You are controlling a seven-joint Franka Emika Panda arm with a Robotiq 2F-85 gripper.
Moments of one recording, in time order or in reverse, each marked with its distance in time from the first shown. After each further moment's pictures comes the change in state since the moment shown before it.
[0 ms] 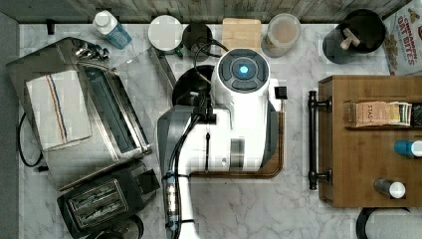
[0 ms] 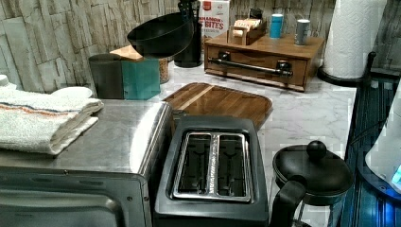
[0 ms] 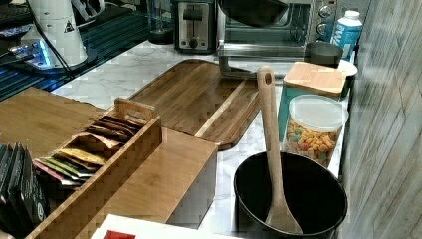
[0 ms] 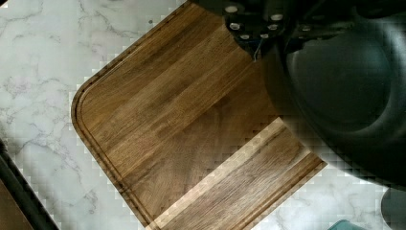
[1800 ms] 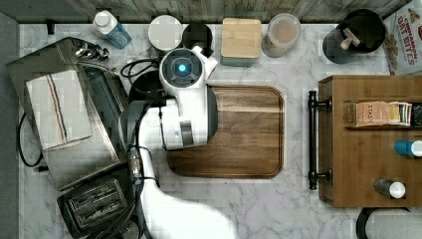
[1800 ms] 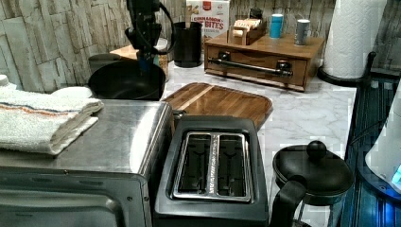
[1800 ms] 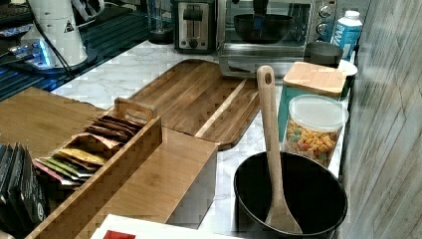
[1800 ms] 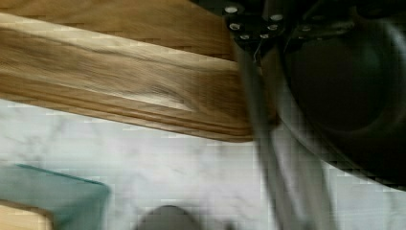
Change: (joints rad) arm 0.038 0.218 0.153 -0.013 0.037 0.352 -0.730
